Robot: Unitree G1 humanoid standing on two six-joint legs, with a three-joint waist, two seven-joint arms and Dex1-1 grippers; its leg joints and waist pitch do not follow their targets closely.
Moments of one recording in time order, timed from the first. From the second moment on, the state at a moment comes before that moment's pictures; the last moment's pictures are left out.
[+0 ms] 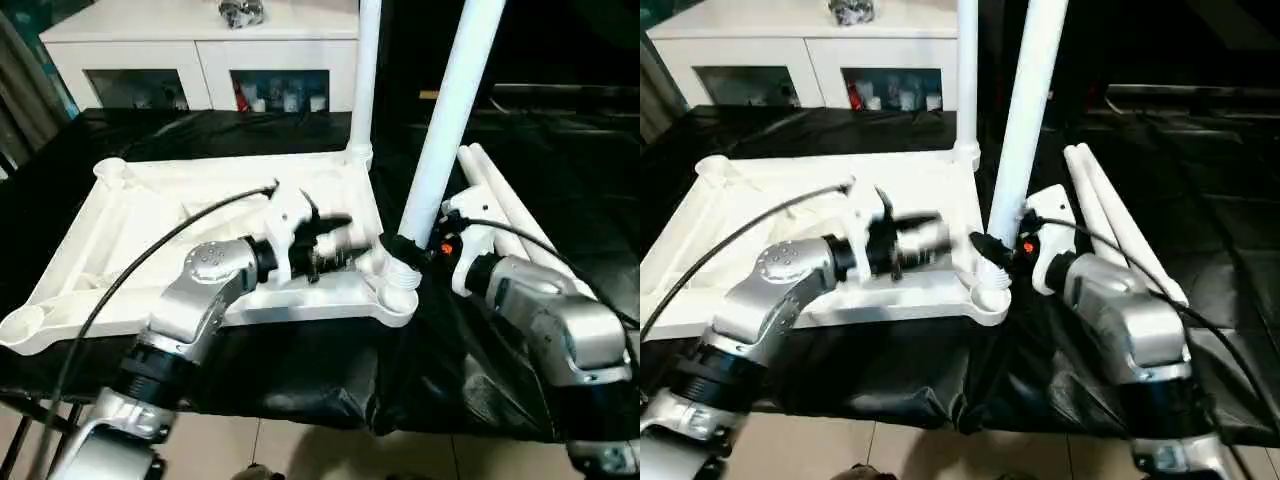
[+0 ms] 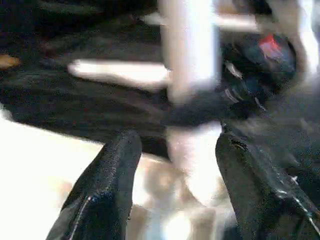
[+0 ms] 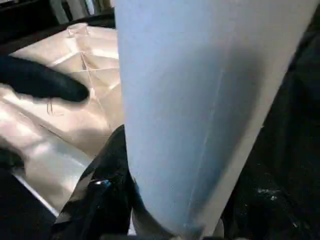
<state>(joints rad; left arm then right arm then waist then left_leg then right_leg) -0.52 0.31 -0.27 0.26 -0.28 0.23 -0.89 -0.36 -0.35 0.04 -0.02 0.34 0.62 0.53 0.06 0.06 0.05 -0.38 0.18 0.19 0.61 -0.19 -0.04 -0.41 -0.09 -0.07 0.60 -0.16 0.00</state>
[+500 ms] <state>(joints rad) -0.53 0.35 -0.35 0.51 -0.15 0.11 -1.02 -0.34 -0.32 0.04 -0.04 0.32 0.60 0.49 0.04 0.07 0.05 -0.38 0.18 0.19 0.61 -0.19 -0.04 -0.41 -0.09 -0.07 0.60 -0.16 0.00</state>
